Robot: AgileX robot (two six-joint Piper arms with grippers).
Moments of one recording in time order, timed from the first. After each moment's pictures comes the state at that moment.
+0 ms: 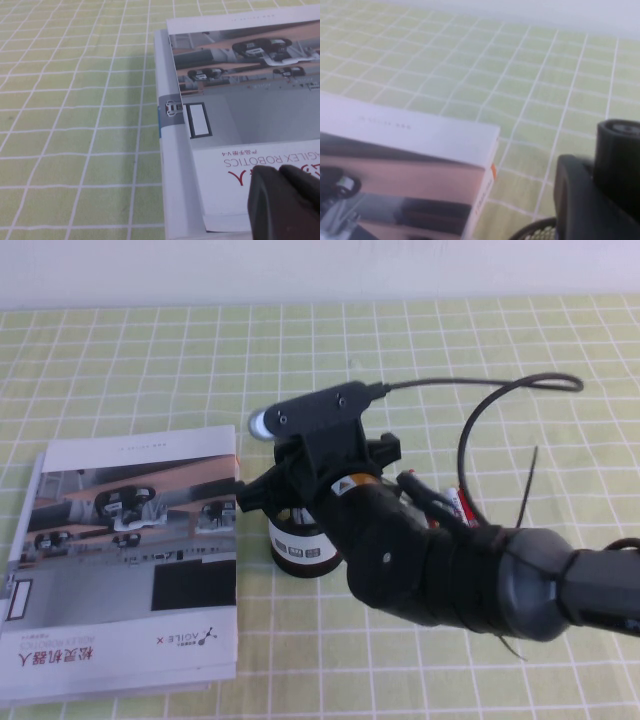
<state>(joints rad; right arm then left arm) 0.96 1.90 -1.21 1.00 -0.56 -0.72 0.00 -0.02 0.03 -0.06 0.39 0.16</state>
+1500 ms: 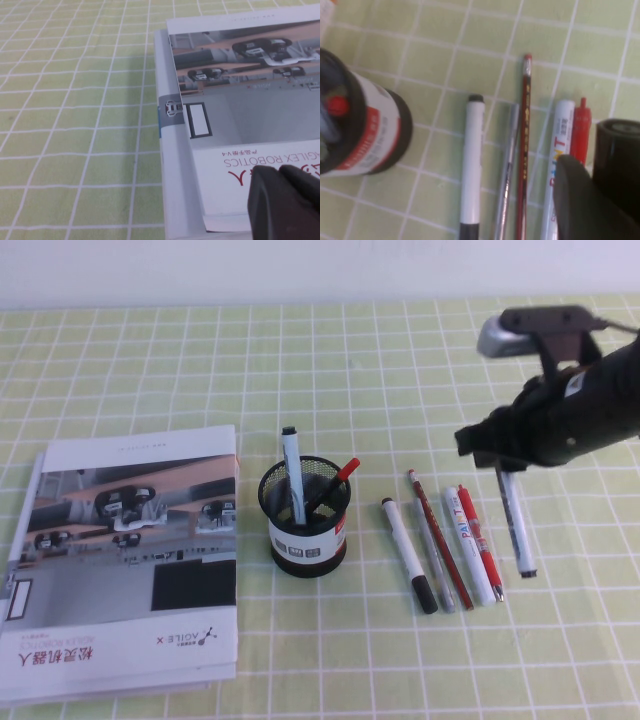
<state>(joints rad) 0.39 1.61 -1.22 0.19 0.64 0.03 0.00 -0.02 0.03 -0.06 0.39 0.16</state>
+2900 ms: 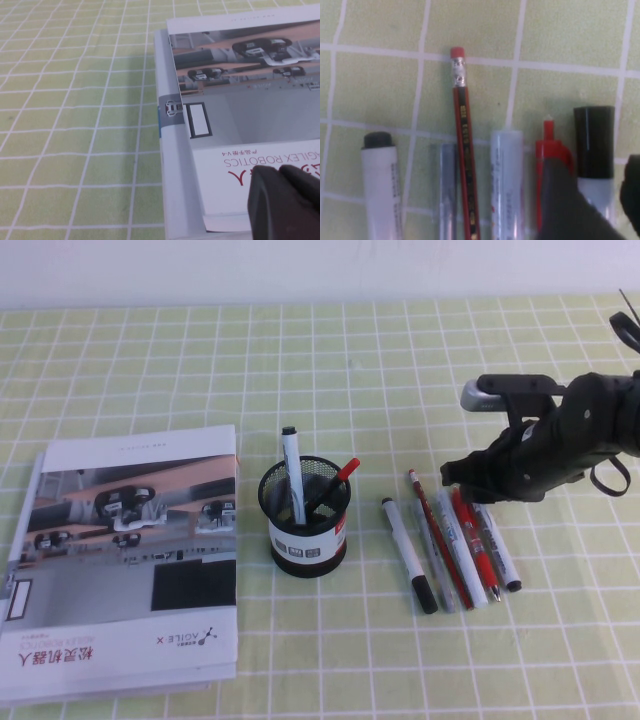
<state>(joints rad) 0.34 1.93 -1.26 0.24 0.47 0.03 0.00 -0.02 0.03 -0.06 0.39 0.16</state>
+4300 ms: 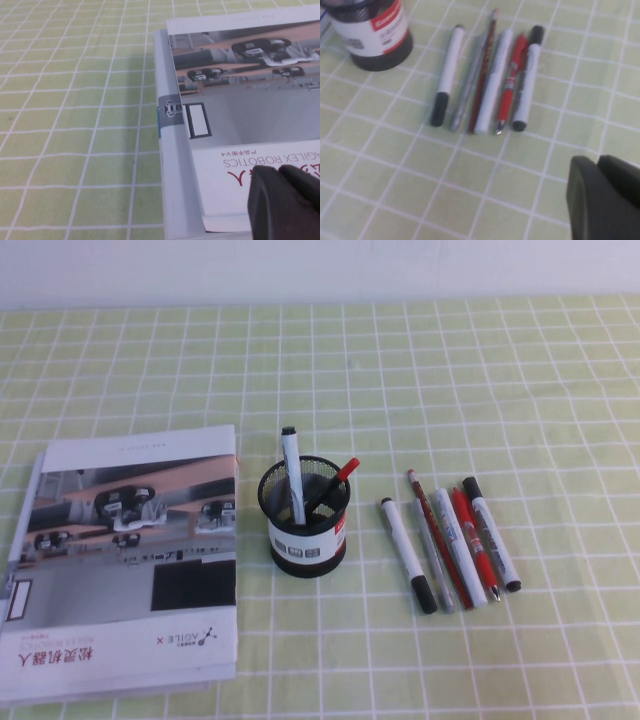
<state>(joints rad) 0.36 0.63 -0.47 0.14 0.54 -0.06 0.00 -0.02 0.03 -0.06 0.39 0.16</state>
